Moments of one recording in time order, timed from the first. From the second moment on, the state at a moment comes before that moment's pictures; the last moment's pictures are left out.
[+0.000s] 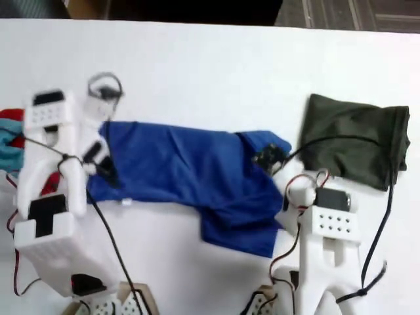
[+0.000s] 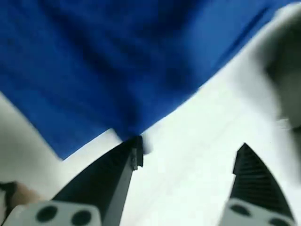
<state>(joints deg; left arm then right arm) -21.2 14.6 -6.7 94.4 -40.1 4.9 -44.1 57.2 70.2 51.5</state>
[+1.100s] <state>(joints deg) -11.2 63.8 -63.3 100.2 -24.8 -6.0 6.8 29.5 37.1 30.8</state>
